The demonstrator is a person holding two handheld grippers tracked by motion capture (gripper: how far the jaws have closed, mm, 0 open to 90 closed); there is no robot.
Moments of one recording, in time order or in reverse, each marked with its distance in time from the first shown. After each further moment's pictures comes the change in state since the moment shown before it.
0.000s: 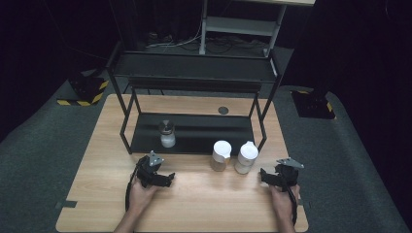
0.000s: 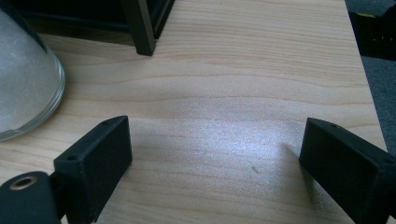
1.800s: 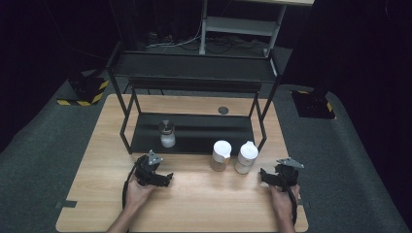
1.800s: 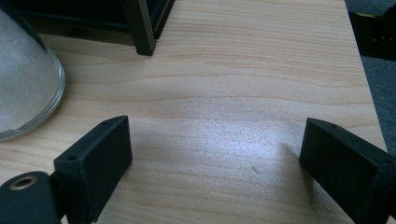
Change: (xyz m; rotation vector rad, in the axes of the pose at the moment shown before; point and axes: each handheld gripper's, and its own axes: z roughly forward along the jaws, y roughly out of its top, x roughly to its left) left arm 0.003 0.008 -0.003 0.038 0.002 0.018; right arm 0.000 0.000 0.000 0.000 0.000 -0.001
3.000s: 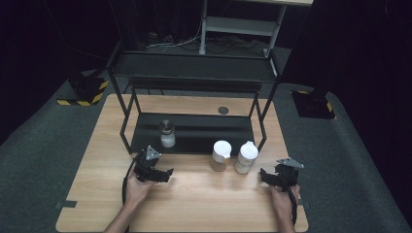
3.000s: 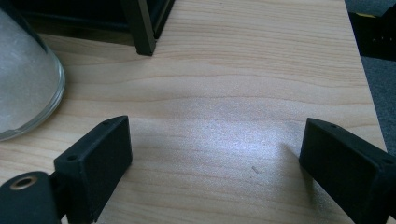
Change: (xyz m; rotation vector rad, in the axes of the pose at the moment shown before) left arm 0.010 0.007 -0.010 -0.033 -0.023 -0.030; right arm 0.000 0.000 0.000 0.000 0.000 0.001
